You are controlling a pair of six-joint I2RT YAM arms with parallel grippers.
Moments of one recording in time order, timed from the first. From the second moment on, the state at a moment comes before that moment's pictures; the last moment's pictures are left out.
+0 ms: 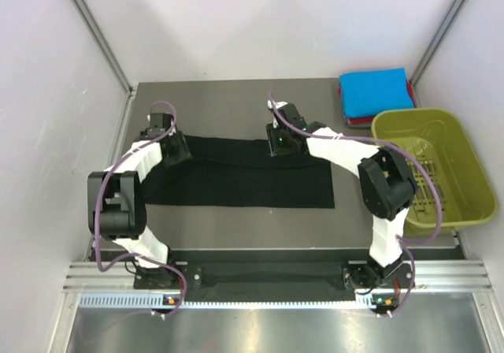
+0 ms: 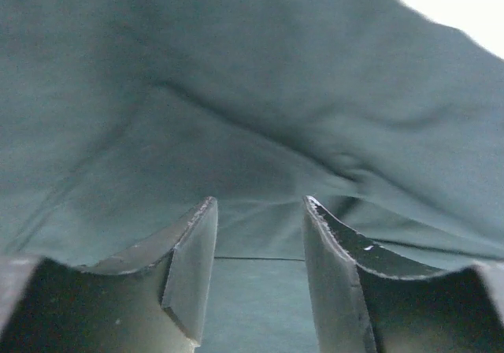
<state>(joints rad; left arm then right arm) 0.01 1.63 1.05 -0.38 0.03 -0.37 0.63 1.91 1.42 -0.35 0.03 0.31</state>
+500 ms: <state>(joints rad) 0.05 1.67 1.05 -0.37 0.17 -0.29 0.74 2.09 1.68 -0.30 -0.09 0.32</state>
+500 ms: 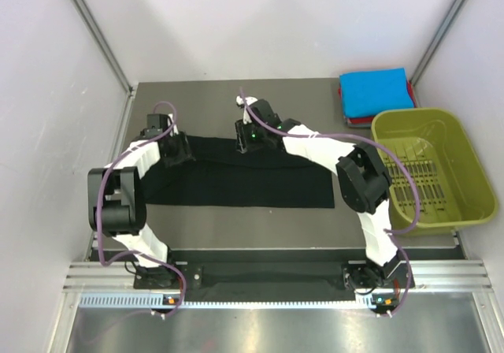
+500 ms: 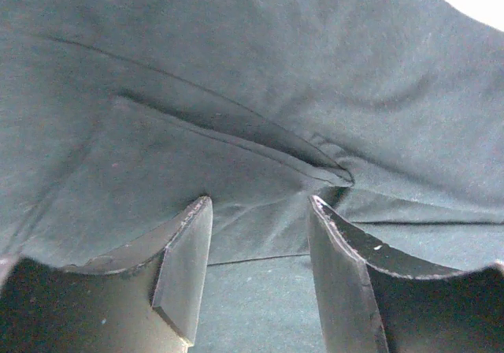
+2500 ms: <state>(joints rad) 0.08 1.82 1.43 -0.53 -0.13 -0.31 0.54 1.89 1.26 -0.35 0.12 0.31</state>
